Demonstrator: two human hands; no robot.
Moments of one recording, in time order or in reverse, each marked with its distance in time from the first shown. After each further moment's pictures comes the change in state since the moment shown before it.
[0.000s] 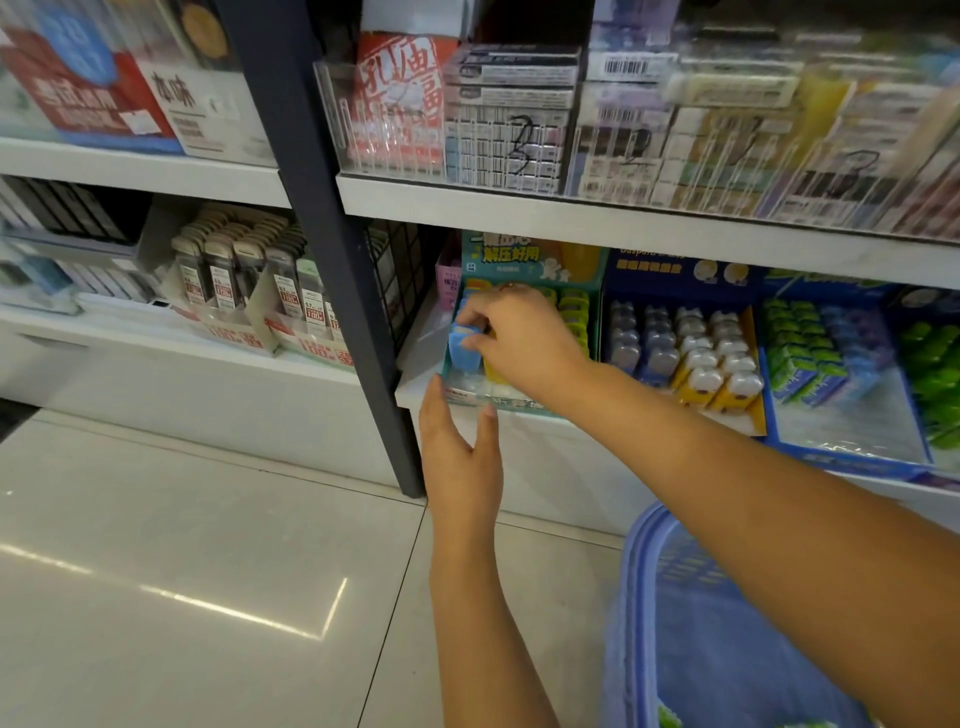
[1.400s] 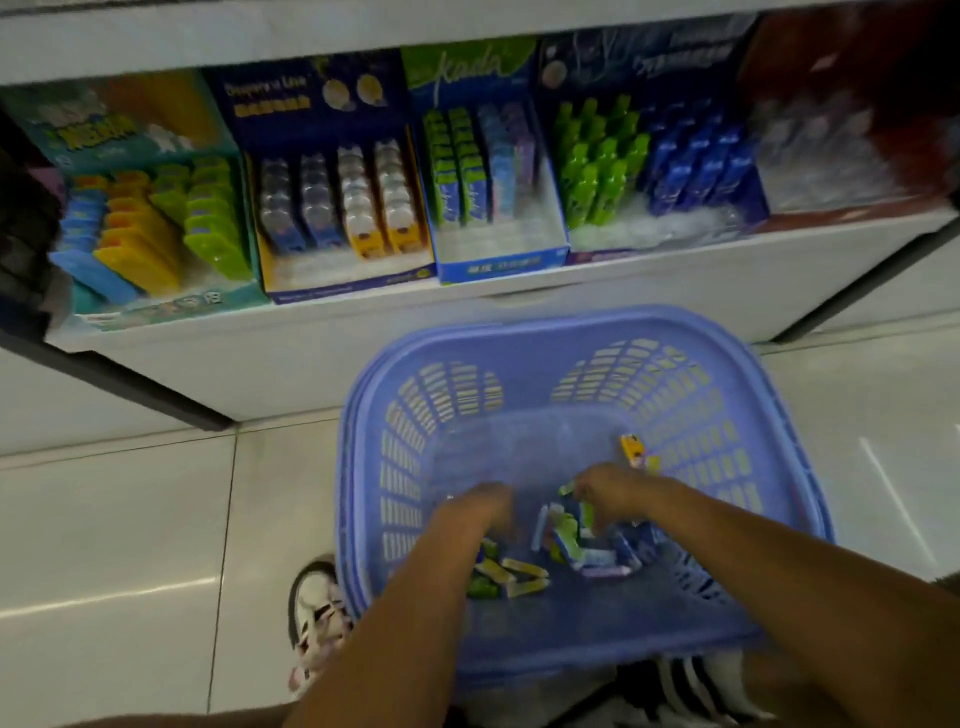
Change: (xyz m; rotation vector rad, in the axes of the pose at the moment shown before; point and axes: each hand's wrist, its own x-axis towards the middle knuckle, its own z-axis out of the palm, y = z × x) left_hand -0.193 -0.119 0.183 1.351 -1.431 -0.107; right_hand -0.408 0.246 0.062 -0.025 -1.073 0.680
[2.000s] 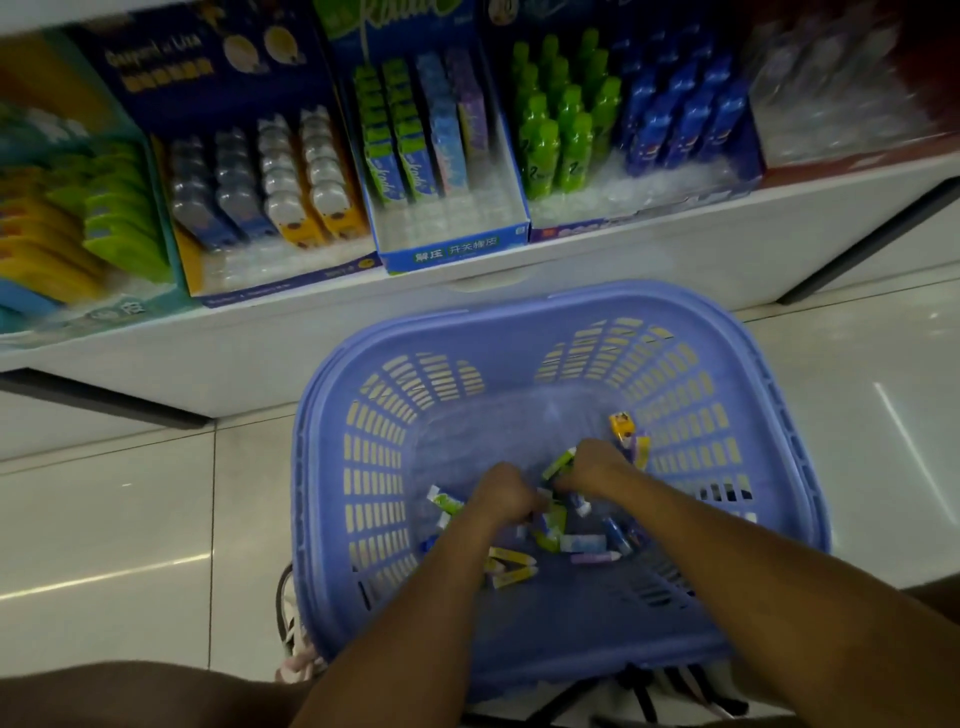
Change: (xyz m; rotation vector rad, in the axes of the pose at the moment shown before) left_hand 0.036 0.036 0.020 -0.368 0.105 -0.021; right_hand 0.037 0.011 0.015 0.484 0.118 0.214
